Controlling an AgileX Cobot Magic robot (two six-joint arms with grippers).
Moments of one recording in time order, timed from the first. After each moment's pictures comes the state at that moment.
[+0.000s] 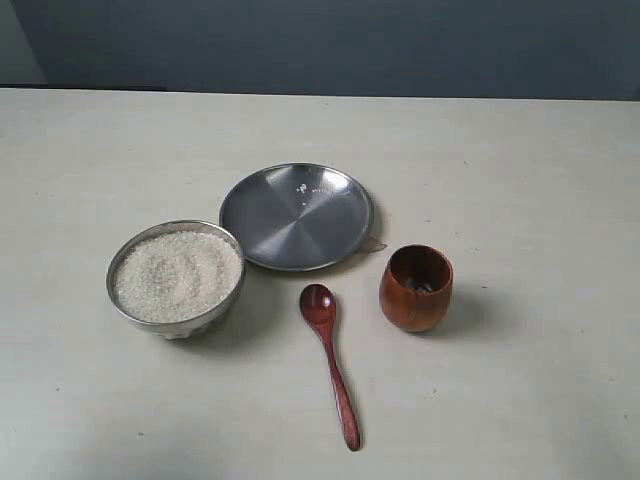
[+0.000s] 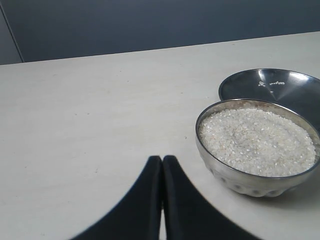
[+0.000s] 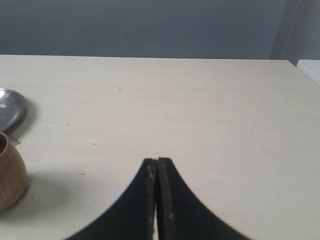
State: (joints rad) left arm -0.04 0.01 0.00 0.00 0.35 0.01; right arm -0.01 0.01 0.00 -0.01 0.36 0.00
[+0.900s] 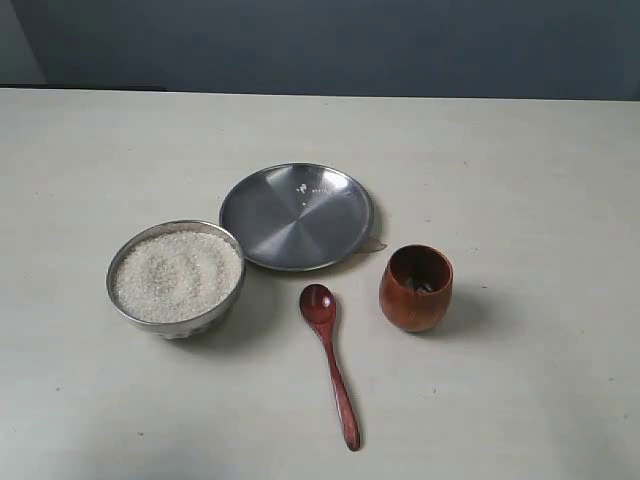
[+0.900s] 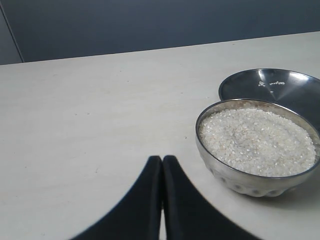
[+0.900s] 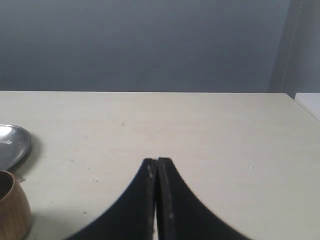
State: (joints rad) left arm -0.04 0.01 0.00 0.00 0.35 0.01; right arm -0.01 0.00 0.00 0.00 0.24 0.00
